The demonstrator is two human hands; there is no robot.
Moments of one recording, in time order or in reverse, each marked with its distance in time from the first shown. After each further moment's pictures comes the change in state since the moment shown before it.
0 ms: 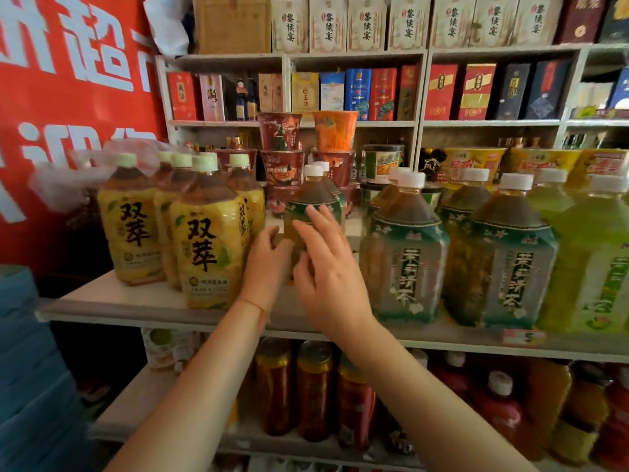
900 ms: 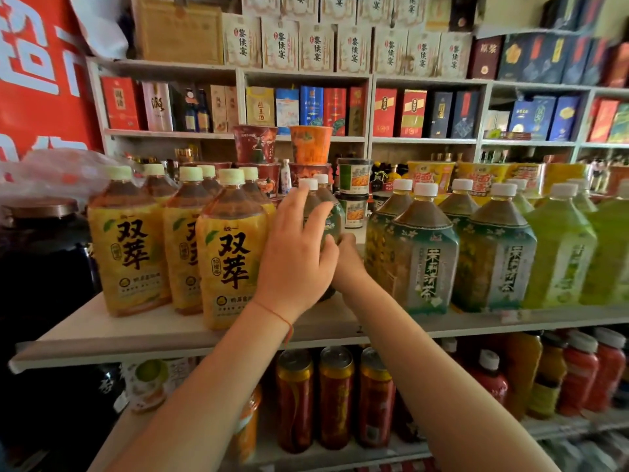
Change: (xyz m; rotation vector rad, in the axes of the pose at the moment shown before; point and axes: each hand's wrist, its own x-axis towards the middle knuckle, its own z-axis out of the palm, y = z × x) left_hand 0.010 0.012 -0.041 0.550 0.015 0.990; right_hand 0.059 0.002 0.043 0.371 -0.043 1.006
